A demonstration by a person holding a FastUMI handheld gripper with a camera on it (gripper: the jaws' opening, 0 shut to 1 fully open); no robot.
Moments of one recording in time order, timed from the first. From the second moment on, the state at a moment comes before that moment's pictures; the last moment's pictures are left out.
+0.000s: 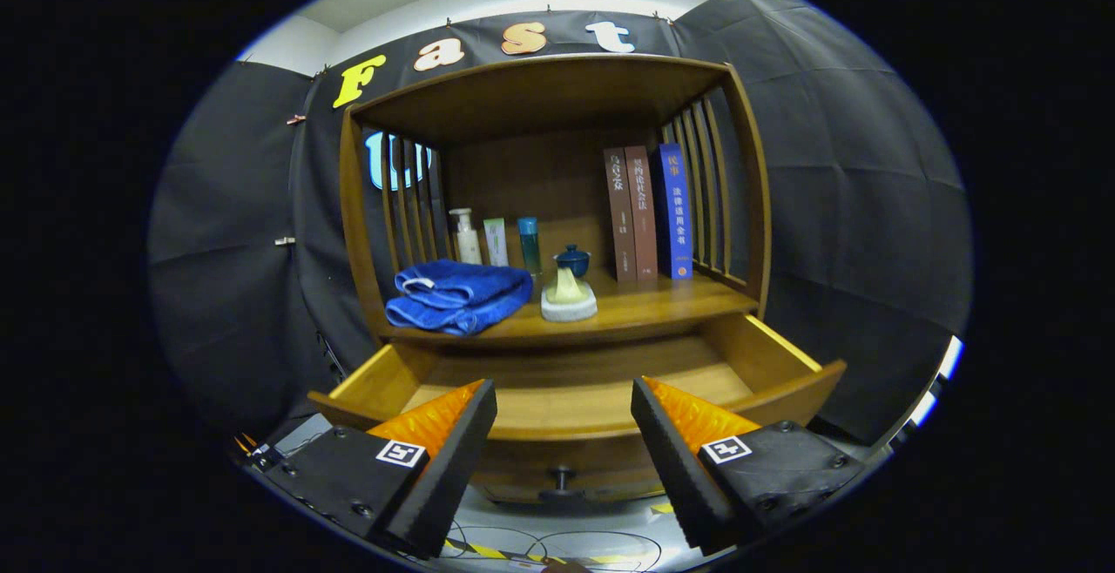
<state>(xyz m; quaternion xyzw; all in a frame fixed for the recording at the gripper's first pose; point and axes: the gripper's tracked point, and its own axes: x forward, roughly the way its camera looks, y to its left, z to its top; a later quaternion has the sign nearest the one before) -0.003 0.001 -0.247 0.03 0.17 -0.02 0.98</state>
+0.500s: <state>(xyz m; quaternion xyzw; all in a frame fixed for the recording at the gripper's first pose) 0.001 0.000 -0.326 0.02 0.22 -0.03 0.98</state>
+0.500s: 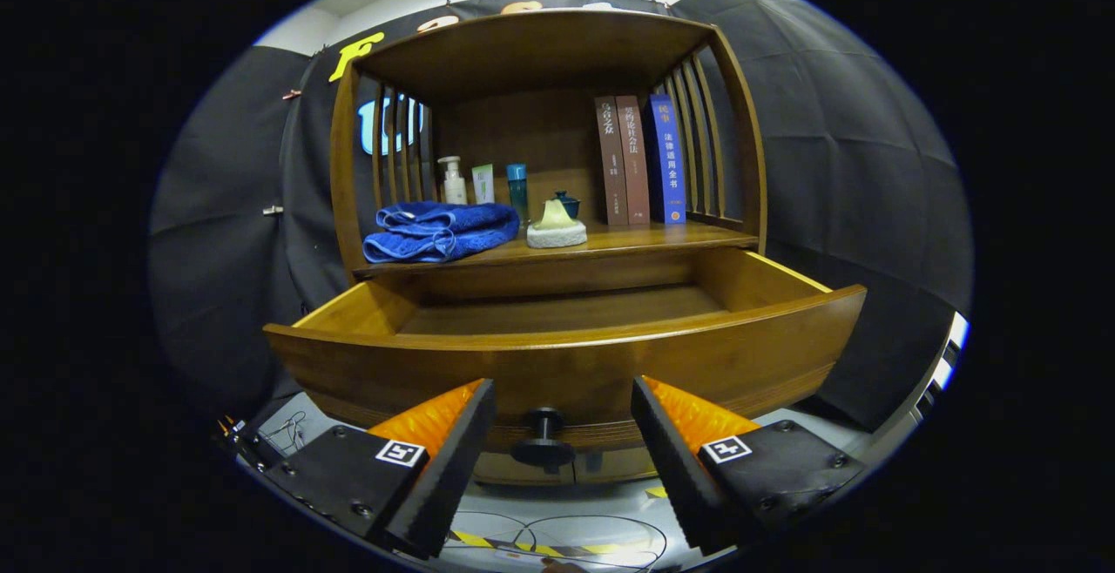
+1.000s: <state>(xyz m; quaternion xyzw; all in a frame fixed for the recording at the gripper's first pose) 0.053 -0.002 -0.331 0.01 0.21 -0.04 0.98</state>
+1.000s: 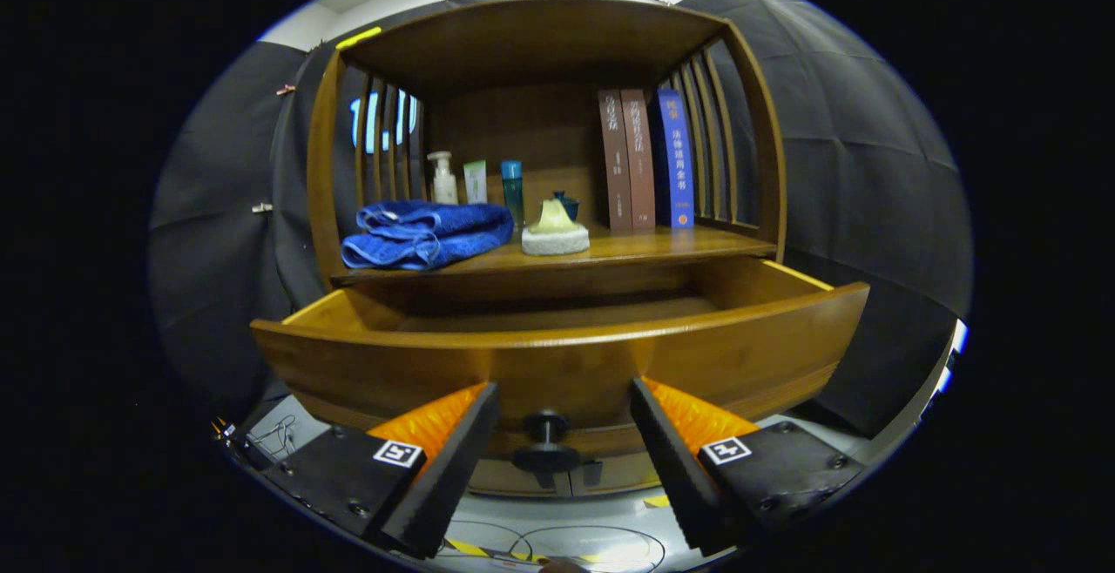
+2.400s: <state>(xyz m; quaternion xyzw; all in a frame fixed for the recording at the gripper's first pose) 0.155 -0.008 -0.360 0.02 0.21 -0.04 0.98</state>
